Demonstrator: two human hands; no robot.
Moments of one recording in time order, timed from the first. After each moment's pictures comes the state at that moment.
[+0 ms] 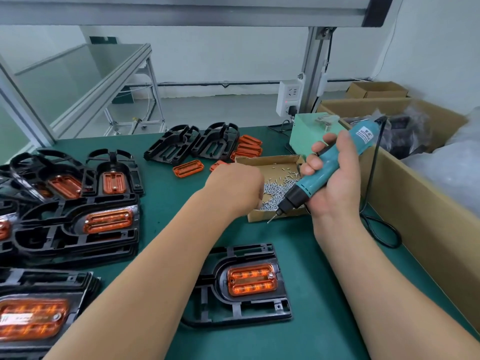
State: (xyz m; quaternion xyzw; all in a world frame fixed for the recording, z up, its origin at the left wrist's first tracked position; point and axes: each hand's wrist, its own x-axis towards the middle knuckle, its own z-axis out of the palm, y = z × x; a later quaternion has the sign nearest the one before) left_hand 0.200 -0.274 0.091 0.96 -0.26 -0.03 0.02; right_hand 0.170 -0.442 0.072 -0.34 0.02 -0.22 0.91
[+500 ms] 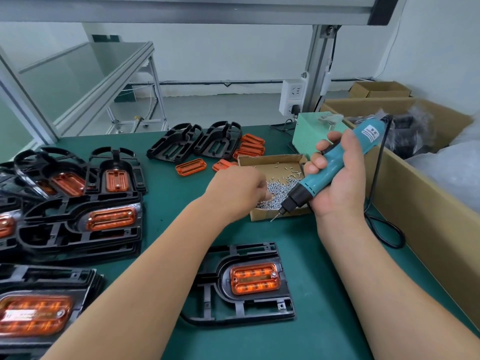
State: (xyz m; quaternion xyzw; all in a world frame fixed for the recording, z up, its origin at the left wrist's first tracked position) left_hand 0.207 -0.267 0.069 0.95 -0.23 -0.03 0.19; right_hand 0.170 -0.442 0.071 -0.34 0.01 -0.22 0.91
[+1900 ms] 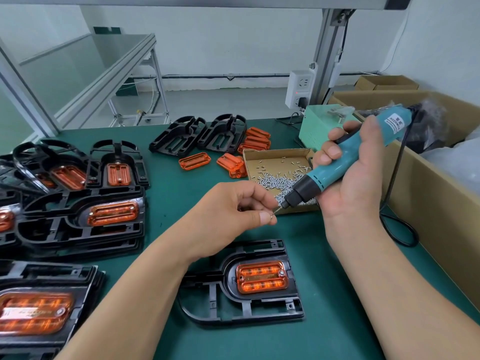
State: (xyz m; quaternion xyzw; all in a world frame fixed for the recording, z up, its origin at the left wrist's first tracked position) left_hand 0.141 -0.216 0.065 0.78 -0.24 -0.16 0.56; right_hand 0.154 -0.429 0.083 -0.33 -0.02 -0.22 0.92
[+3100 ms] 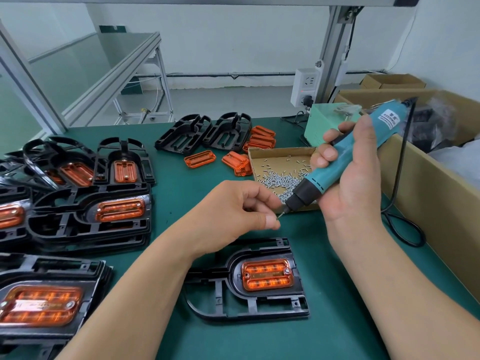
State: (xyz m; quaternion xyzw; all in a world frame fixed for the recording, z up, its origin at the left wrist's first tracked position) left_hand 0.142 -0.213 0.066 0.80 -0.22 -0.17 0.54; right_hand 0.151 -0.418 0.084 -0.37 -0.01 -0.22 0.90
